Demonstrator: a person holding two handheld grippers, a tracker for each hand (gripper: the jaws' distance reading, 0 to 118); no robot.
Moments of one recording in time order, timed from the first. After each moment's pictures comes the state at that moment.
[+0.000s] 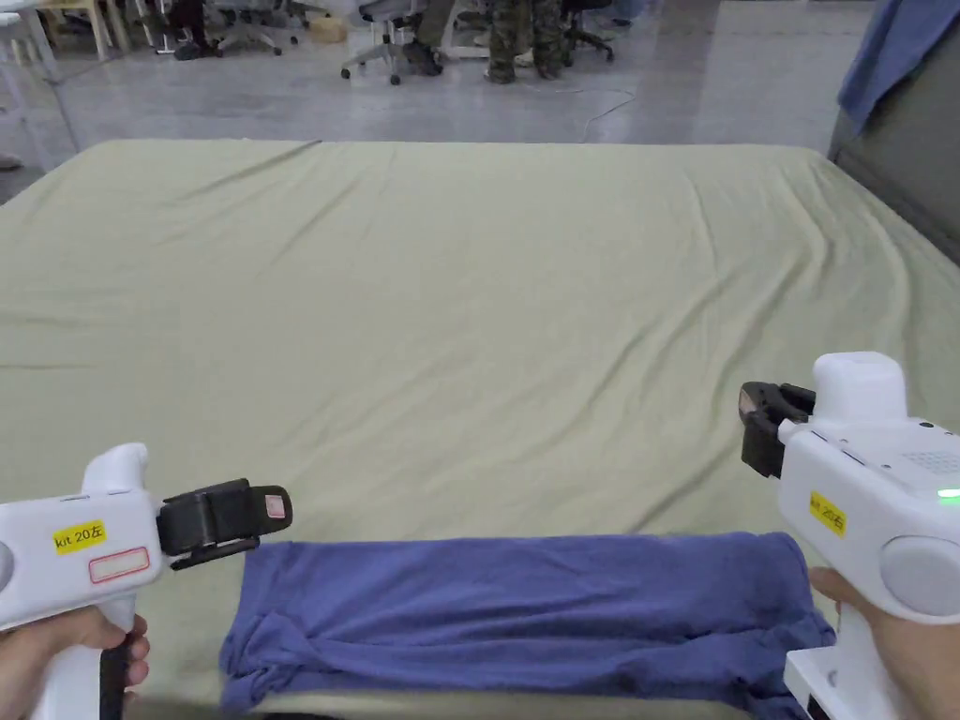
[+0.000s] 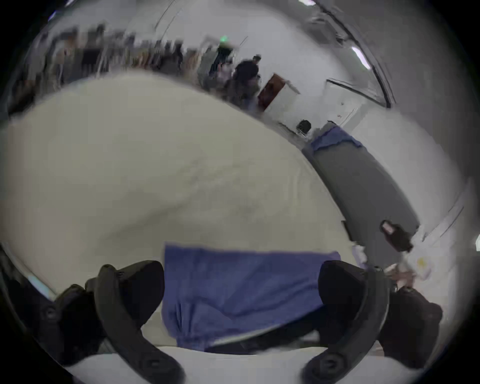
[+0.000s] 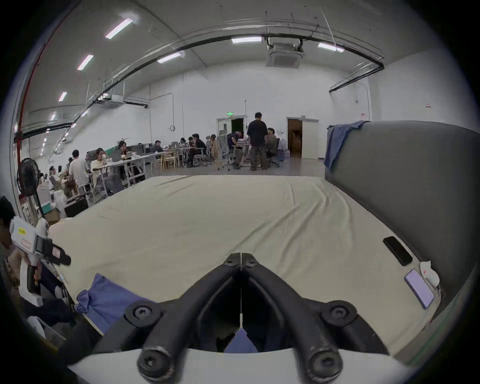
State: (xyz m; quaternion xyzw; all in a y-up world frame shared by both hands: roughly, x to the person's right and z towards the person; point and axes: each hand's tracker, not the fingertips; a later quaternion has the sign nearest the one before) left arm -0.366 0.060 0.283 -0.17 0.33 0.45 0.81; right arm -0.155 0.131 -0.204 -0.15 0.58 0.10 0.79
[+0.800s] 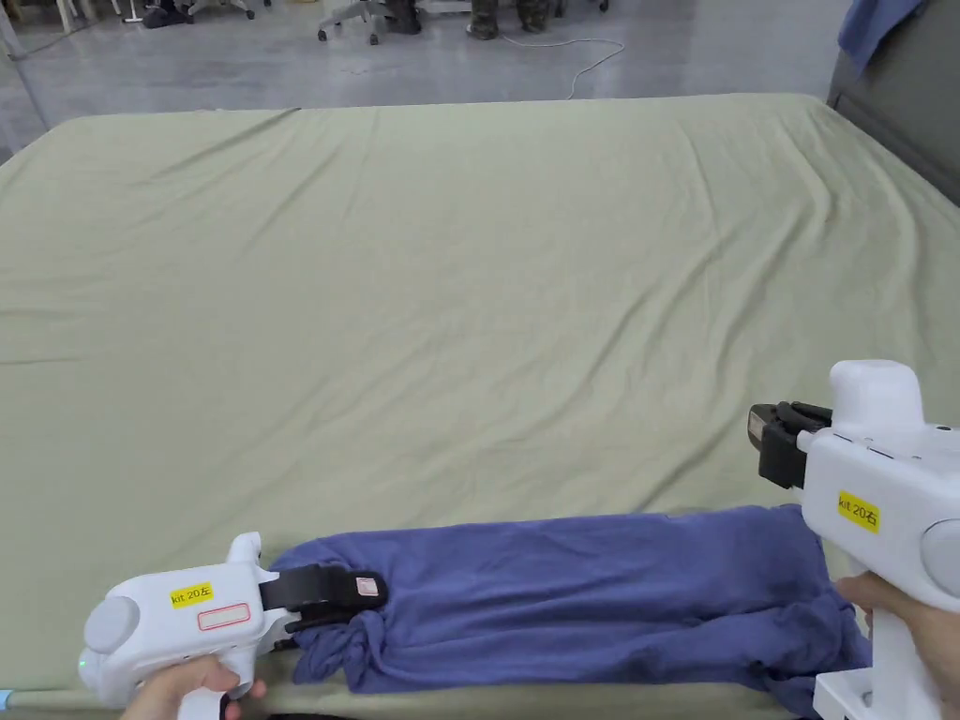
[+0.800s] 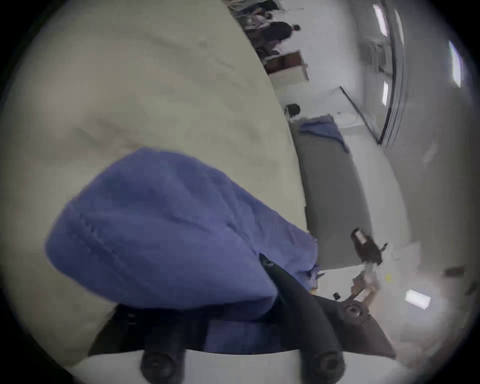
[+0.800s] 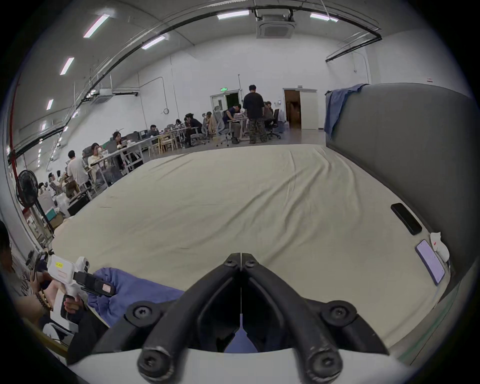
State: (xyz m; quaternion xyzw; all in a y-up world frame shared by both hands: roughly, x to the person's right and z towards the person) left arm -0.399 -0.068 0.228 -0.17 0.19 0.61 0.75; right arm -0.162 0.104 -0.225 -0.24 0.58 0.12 0.77
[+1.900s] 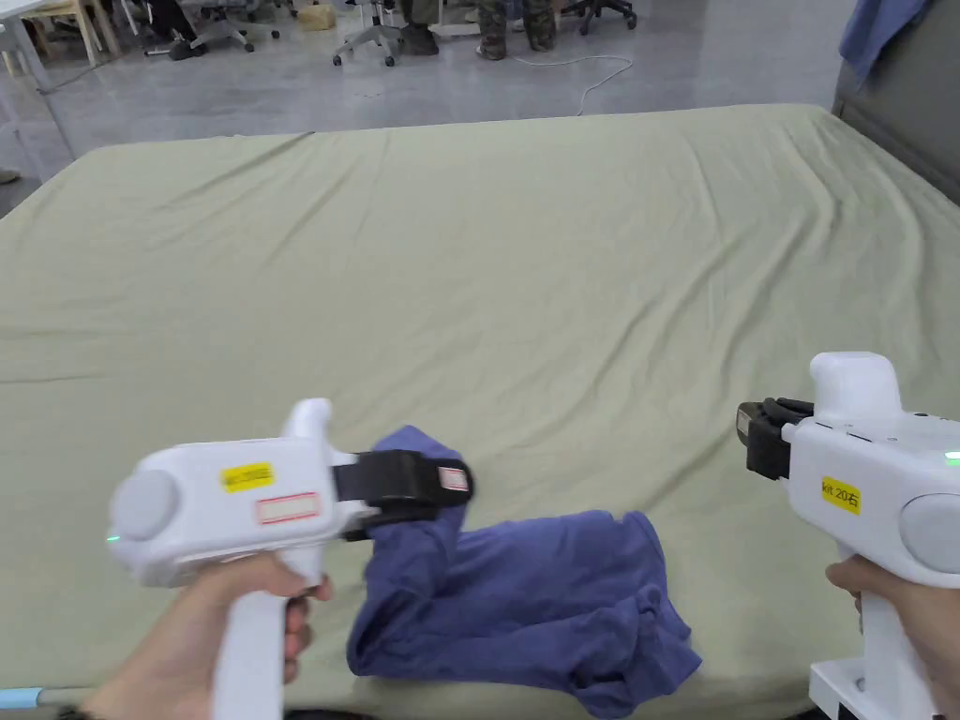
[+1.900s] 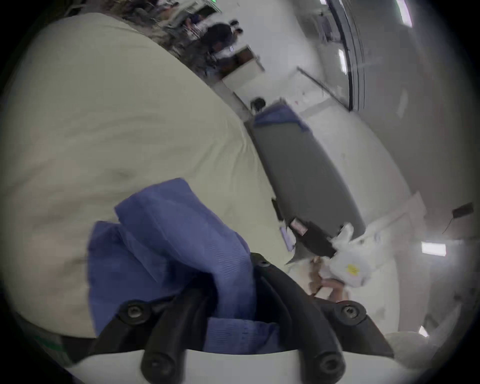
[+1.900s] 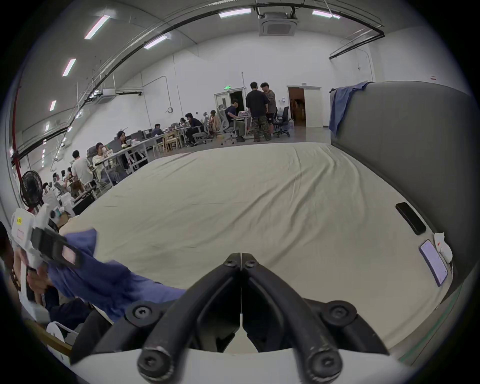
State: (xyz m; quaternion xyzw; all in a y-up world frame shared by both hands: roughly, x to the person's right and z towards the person) left arm -0.340 0.095 0.112 -0.18 0.14 0.50 0.83; right arm -0.159 0.111 -0.224 -0.25 0.59 0.12 0.76
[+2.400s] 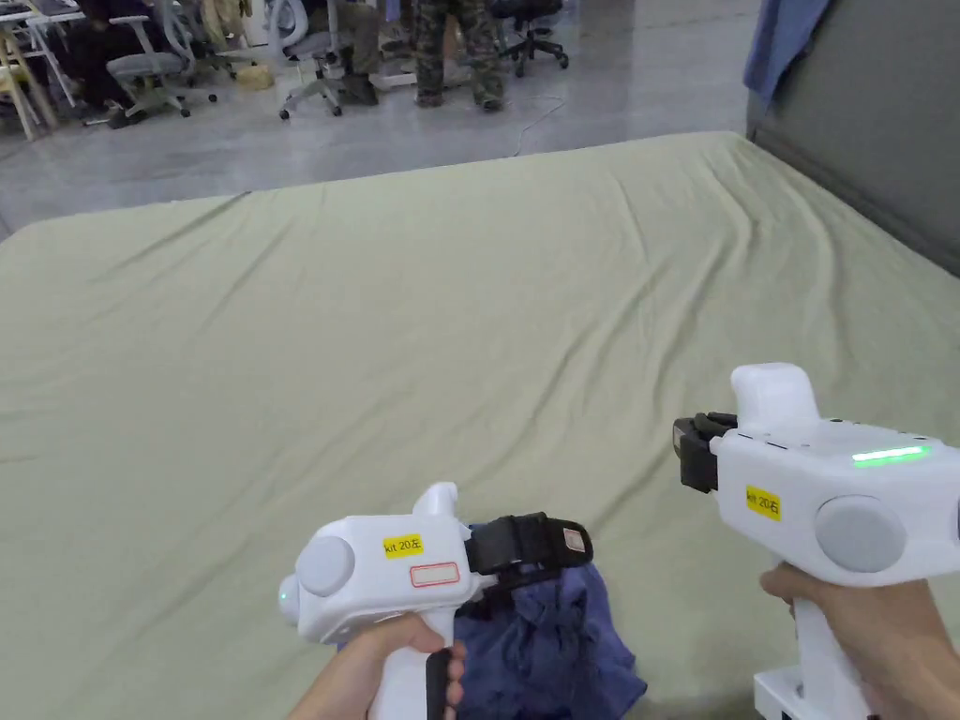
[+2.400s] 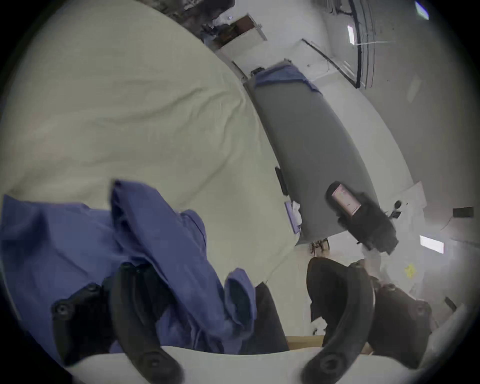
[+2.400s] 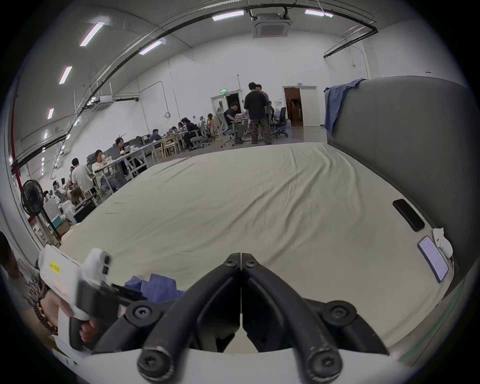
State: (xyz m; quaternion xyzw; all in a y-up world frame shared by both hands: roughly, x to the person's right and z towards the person) left arm -0.333 0.030 0.023 -0.21 0.11 0.53 0.81; right arm -0.148 0.117 -0.238 -0.25 0.58 0.10 0.76
